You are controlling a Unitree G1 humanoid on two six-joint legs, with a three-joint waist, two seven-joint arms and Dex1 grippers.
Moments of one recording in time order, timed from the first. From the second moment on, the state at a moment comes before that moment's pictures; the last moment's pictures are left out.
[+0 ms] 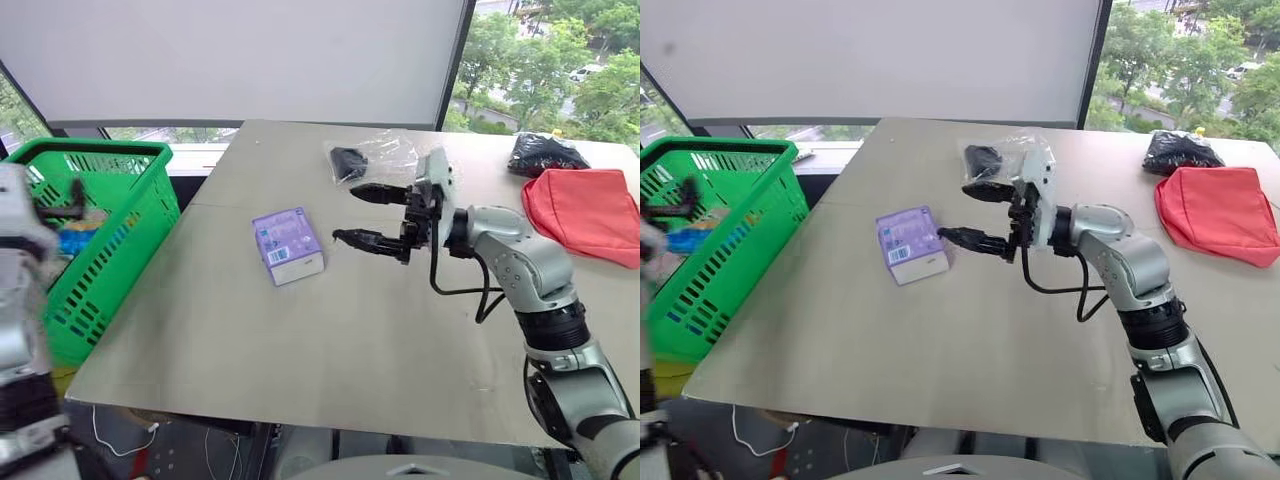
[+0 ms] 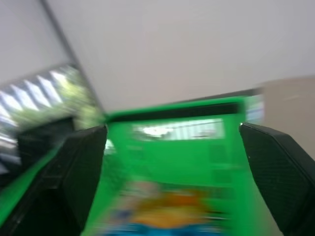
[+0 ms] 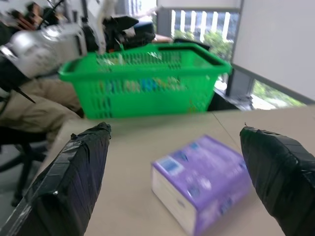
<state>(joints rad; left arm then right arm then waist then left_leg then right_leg) -0.21 0.71 0.52 -0.12 -0.41 0.46 -0.20 -0.61 -0.38 0.15 -0.14 0.51 0.56 0.93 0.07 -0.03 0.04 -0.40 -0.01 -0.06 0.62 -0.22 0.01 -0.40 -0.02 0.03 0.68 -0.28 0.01</state>
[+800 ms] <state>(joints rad) -0.26 0.13 0.34 -0.34 -0.55 1.08 0.24 -0.48 -0.48 0.20 -0.11 0.29 0.37 0.93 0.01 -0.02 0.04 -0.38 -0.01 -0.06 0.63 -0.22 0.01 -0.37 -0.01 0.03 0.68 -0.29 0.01</state>
